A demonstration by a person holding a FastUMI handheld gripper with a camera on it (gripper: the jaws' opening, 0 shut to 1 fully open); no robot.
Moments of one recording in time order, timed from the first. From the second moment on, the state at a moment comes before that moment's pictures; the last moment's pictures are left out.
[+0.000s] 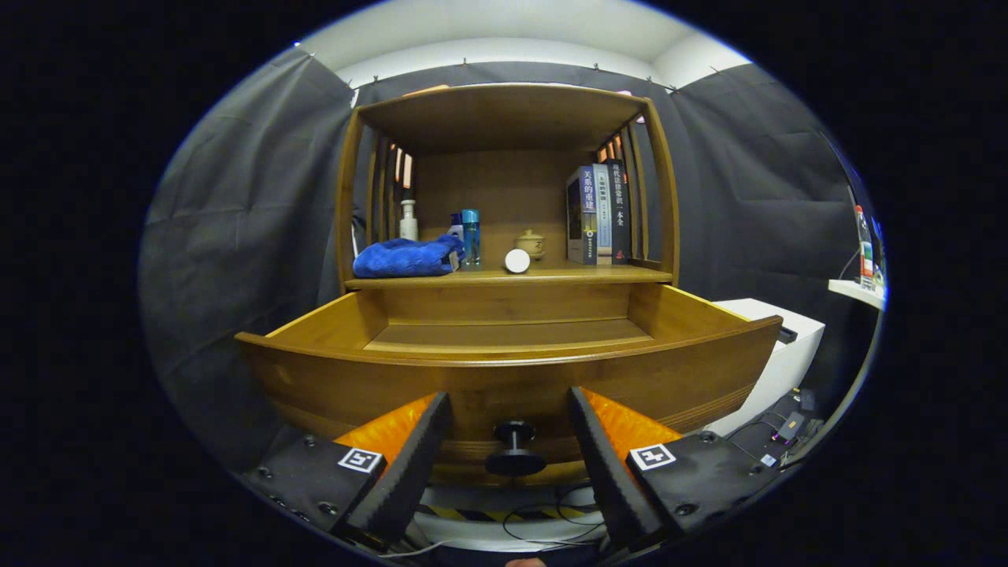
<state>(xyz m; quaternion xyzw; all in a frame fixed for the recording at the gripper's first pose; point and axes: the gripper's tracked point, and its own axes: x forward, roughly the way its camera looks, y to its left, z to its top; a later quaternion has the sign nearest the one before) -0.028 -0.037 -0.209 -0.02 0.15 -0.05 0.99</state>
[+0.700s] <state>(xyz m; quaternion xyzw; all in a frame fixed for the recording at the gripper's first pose) 0.038 -0.040 -0.210 -0.06 0.14 -0.05 0.99</state>
